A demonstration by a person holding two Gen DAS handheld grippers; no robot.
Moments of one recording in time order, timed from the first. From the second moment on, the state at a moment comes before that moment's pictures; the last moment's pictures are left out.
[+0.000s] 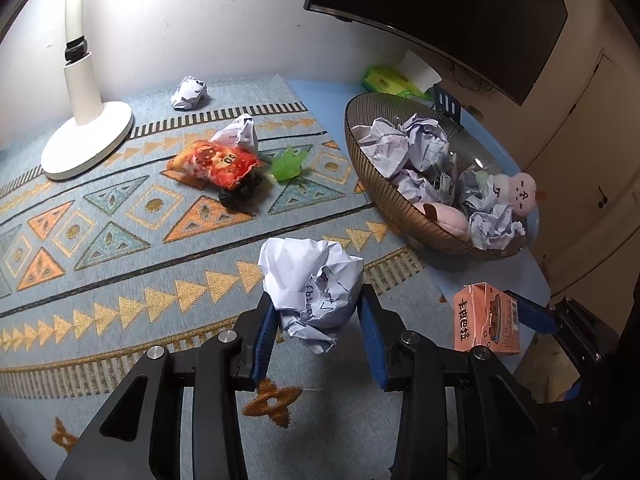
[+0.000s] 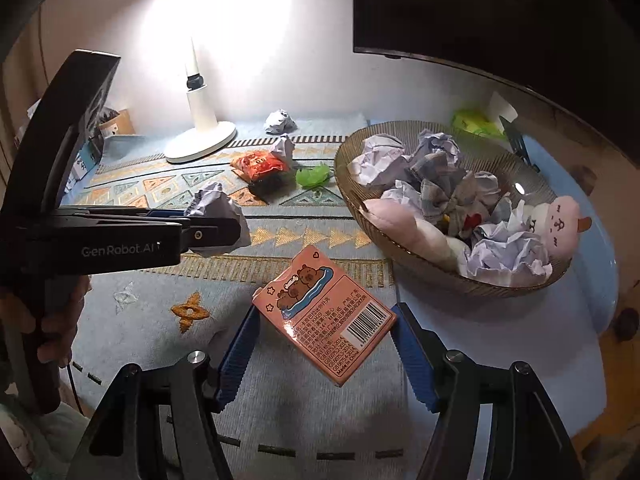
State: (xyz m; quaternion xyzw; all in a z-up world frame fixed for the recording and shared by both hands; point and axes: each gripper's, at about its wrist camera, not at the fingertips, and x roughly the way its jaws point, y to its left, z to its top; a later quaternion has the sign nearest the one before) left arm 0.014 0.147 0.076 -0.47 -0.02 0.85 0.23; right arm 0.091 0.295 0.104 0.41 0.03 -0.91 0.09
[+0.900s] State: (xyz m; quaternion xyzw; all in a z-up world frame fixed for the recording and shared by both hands) left arm 0.006 0.148 0.070 -0.49 -0.02 0.85 0.21; right arm 0.079 0.306 0.090 0.44 -0.01 -0.89 0.08
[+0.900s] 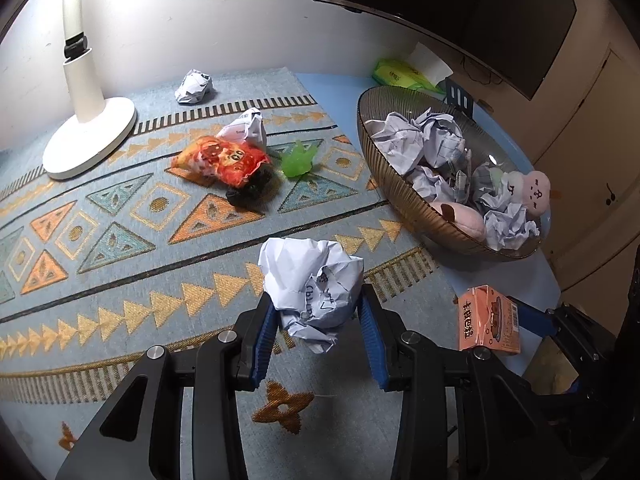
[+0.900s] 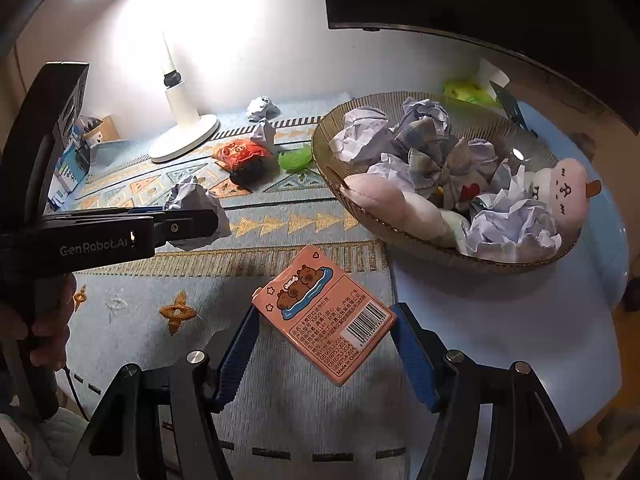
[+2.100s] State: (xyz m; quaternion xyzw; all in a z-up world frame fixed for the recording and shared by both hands) left arm -0.053 0.226 0.105 -0.44 -0.06 0.84 0.32; right arm 0.019 0.363 0.126 0.38 -0.03 -0.92 -0.06
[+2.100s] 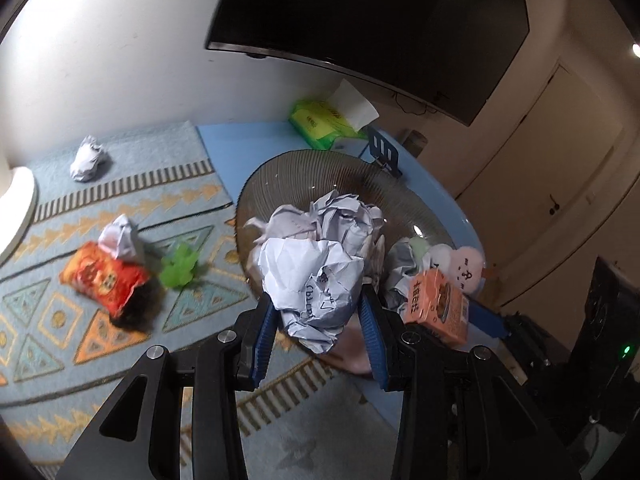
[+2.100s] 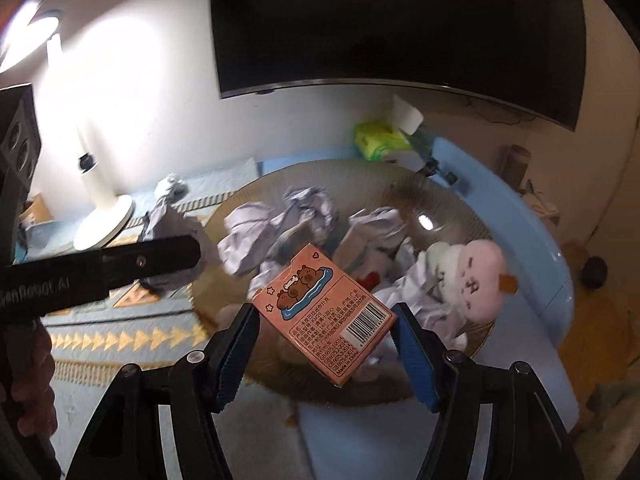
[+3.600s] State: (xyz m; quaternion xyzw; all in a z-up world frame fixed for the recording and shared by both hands) left arm -0.087 0.069 0.082 -0.43 -0.10 0.88 0.16; right arm -0.022 0.188 0.071 0.42 -0.02 -0.91 0.06
